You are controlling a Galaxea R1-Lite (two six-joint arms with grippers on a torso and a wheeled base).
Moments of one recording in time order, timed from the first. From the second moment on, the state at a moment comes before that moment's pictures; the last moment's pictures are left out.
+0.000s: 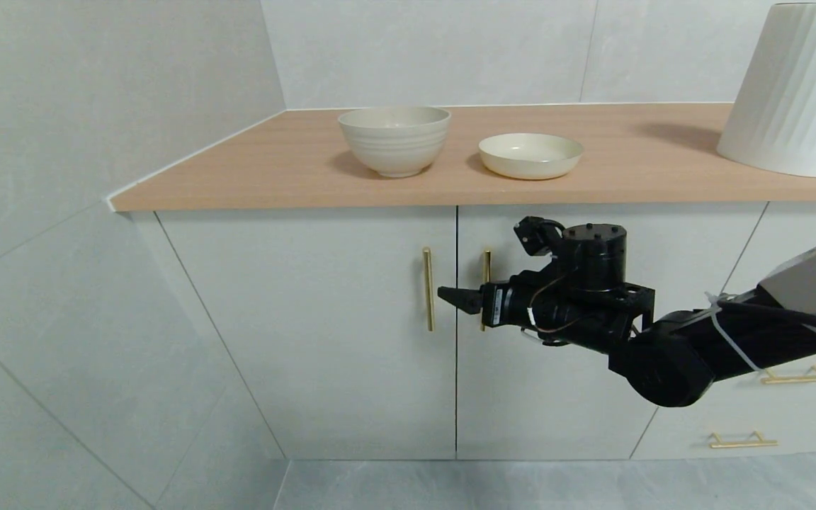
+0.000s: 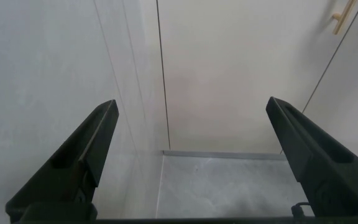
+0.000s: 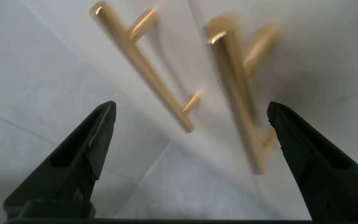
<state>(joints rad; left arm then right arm) 0.01 0.00 0.00 0.00 0.03 0.00 0.59 2.07 -1.09 -0.80 0.19 0.31</state>
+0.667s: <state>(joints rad) 0.01 0.00 0.00 0.00 0.03 0.00 0.68 2.00 -0.99 -0.80 0.18 0.35</state>
